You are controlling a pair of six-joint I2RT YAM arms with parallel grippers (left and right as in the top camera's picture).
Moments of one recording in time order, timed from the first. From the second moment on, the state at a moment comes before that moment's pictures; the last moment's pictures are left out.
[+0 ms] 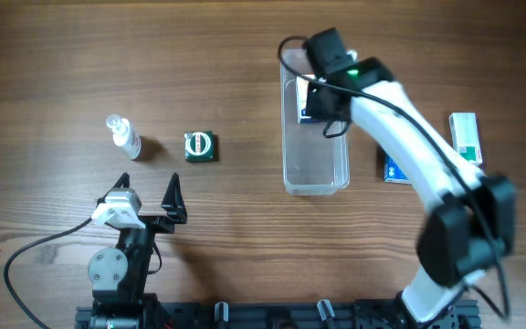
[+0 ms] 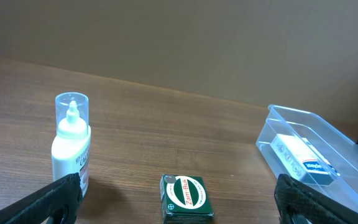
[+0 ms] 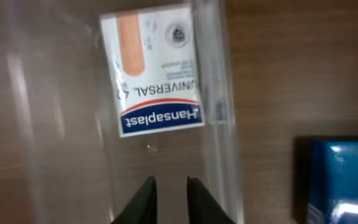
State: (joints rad) left arm -0.02 0.01 0.01 -0.07 0.08 -0.24; right arm 0.41 1.84 1.58 -0.95 0.20 0.48
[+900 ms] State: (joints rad) left arm -0.02 0.01 0.01 -0.07 0.08 -0.24; right arm 0.01 1.58 1.31 -1.08 0.15 0.21
